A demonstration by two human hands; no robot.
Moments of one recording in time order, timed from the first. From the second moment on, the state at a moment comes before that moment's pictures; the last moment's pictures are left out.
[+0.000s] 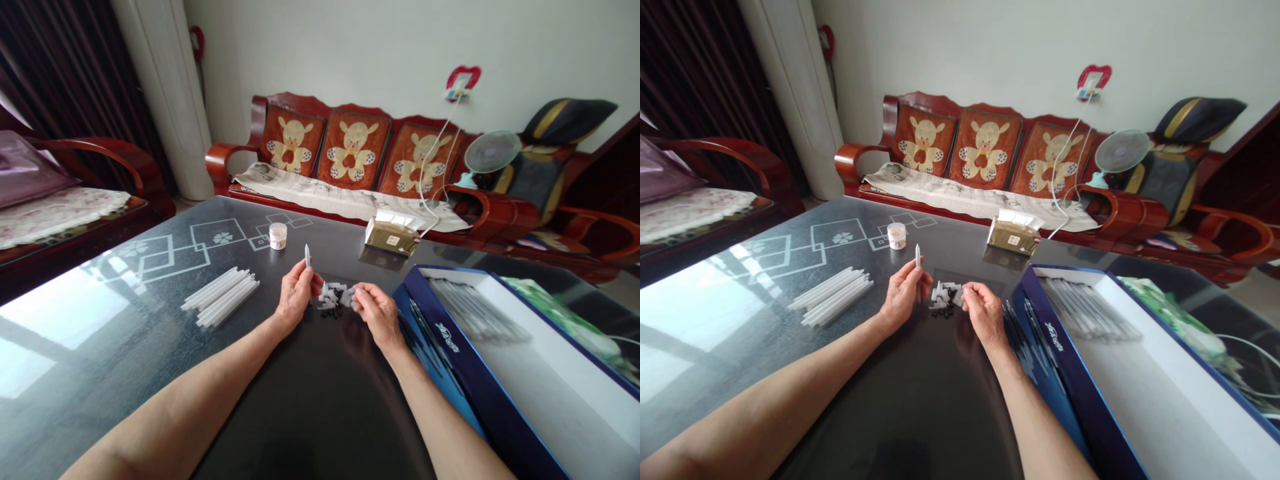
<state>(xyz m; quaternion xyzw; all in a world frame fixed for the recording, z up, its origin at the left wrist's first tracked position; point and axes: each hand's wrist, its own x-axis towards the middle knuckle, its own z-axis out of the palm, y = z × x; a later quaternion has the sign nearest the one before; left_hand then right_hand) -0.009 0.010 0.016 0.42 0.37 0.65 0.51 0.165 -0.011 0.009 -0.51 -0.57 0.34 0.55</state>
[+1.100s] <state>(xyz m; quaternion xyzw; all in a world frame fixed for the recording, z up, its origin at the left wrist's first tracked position) -0.013 0.000 -0.001 0.74 0.44 0.50 0.11 0.153 -0.013 0.008 -0.49 -0.65 0.21 0.53</state>
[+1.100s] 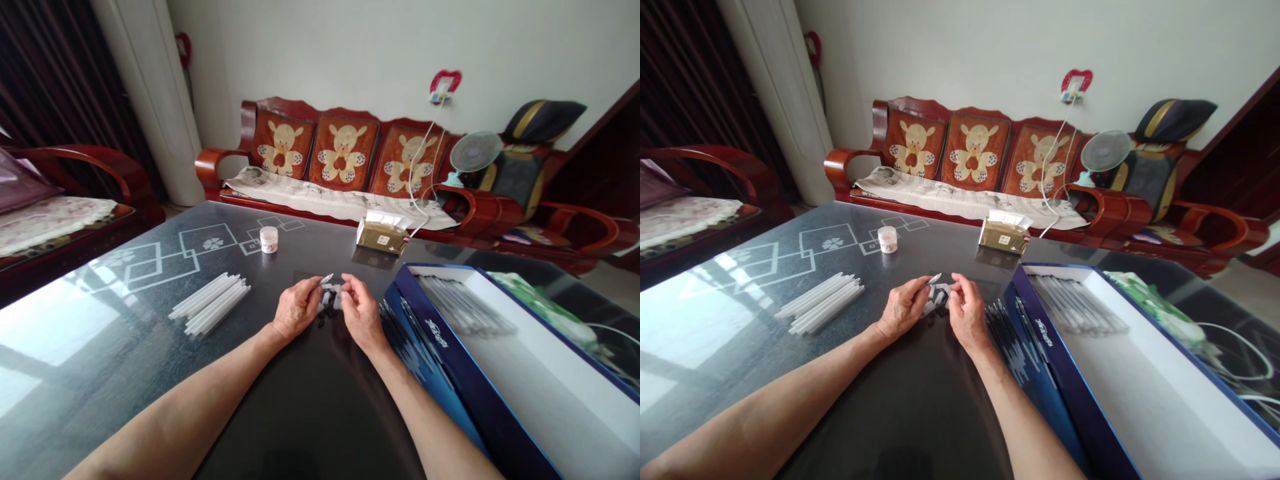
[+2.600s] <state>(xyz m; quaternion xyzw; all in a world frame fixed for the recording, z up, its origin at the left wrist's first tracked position) -0.010 -0.011 0.009 0.83 0.47 0.31 0.02 0.151 -0.015 0.017 -0.43 -0.48 0.50 0.58</state>
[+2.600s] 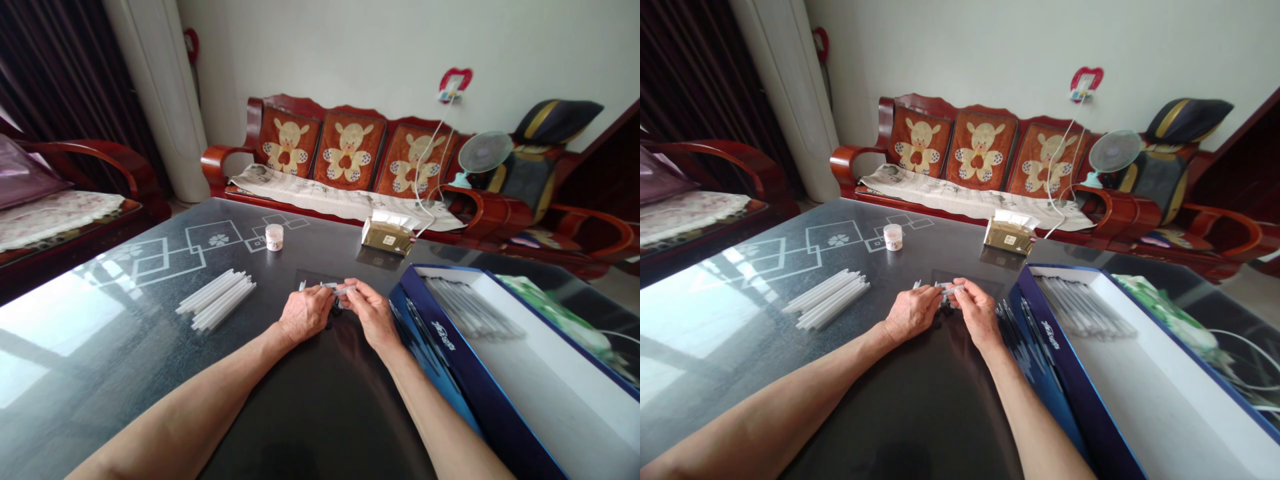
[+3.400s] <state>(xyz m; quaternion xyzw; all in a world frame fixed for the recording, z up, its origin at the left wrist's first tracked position) -0.011 -0.013 0.003 0.85 0.41 0.28 -0.18 0.152 -0.020 0.034 -0.53 -0.33 0.60 0.50</state>
